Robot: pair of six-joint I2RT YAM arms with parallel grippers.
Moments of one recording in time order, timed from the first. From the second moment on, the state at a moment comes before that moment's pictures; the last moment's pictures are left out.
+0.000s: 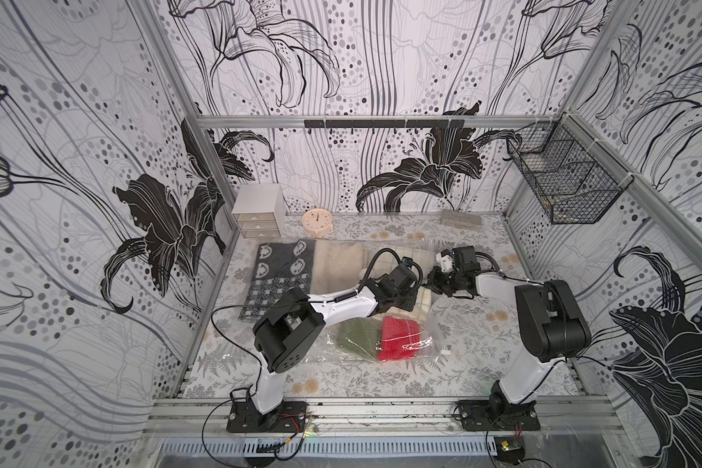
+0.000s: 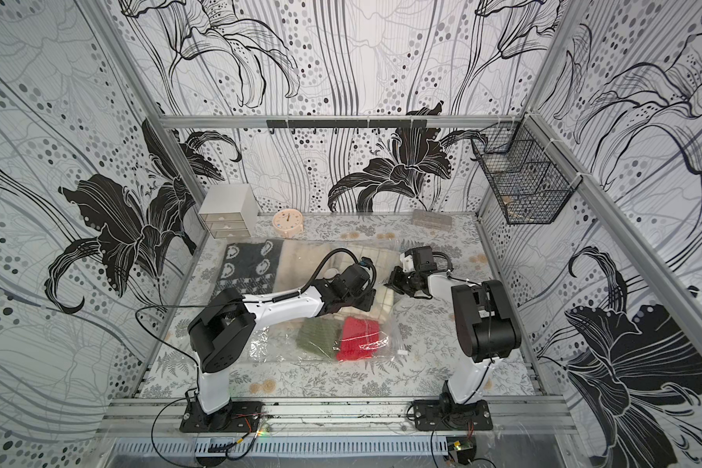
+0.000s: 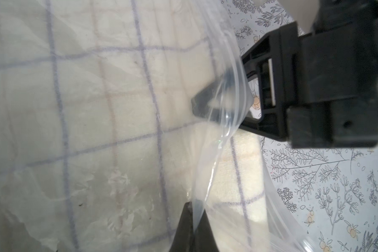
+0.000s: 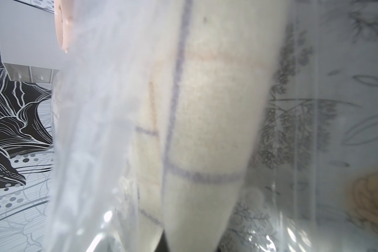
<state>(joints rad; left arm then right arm) -0.86 1.94 1.32 -0.22 -0.08 -0.48 0.17 1.75 0.93 -0.11 -0.54 0.59</state>
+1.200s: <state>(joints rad) -0.82 1.94 1.28 -0.17 -0.07 -0.50 0.01 1.60 1.01 -0.56 -0.24 0.51</state>
